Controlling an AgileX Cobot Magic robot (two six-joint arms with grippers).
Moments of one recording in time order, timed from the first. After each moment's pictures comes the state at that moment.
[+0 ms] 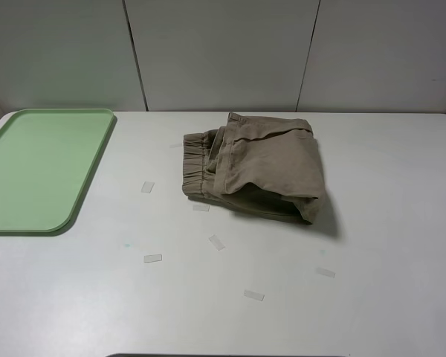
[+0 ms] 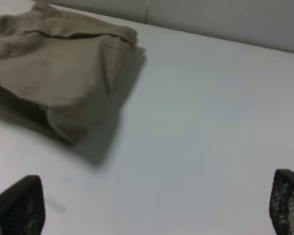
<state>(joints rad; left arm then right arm) -0.27 -0.01 -0.49 -0.02 1.06 0.04 0.25 -0.01 -0.49 -0.07 1.01 0.00</state>
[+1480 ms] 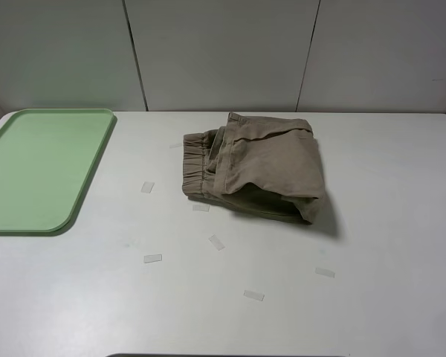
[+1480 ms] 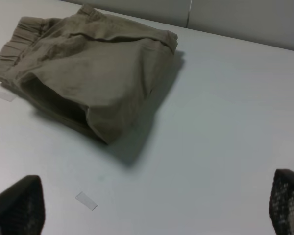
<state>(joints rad) -0.27 -0.01 -0.49 -0.02 1.06 0.02 0.33 -0.01 -0.49 -0.06 1.01 0.02</state>
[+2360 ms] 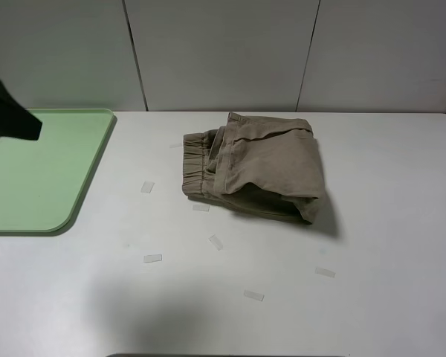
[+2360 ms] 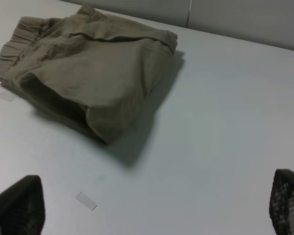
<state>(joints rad) -0.21 1.01 -0.85 -0.06 0.71 0.02 0.33 -0.01 -0.49 -0.06 1.01 0.02</state>
